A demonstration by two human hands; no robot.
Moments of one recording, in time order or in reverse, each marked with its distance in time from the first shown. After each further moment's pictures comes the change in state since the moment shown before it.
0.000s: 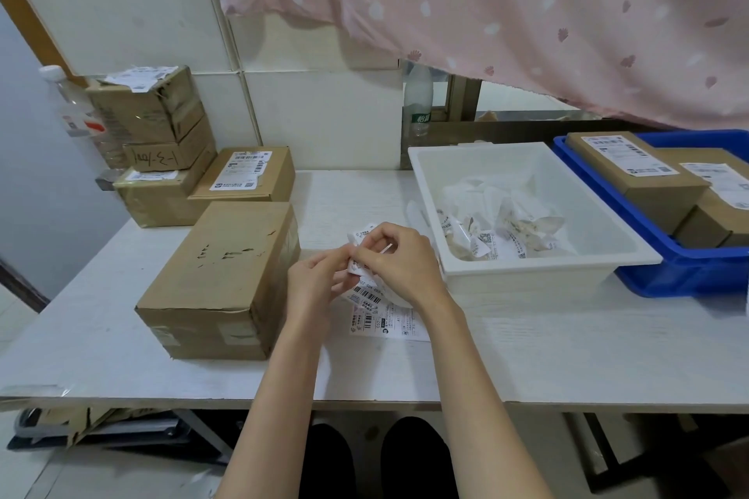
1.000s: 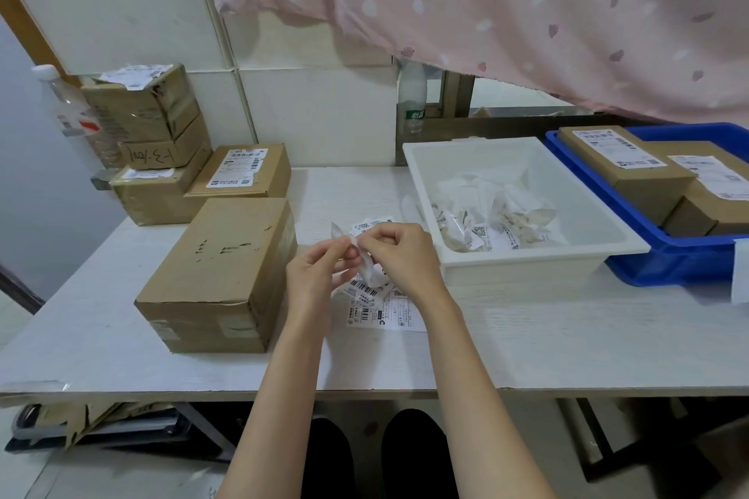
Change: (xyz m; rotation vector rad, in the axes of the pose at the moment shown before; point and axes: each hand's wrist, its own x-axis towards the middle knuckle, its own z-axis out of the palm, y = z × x) left_hand -0.005 -0.005 0.001 -0.007 -0.014 0.103; right_hand -0.011 -0.008 -0.005 0.162 0.011 0.088
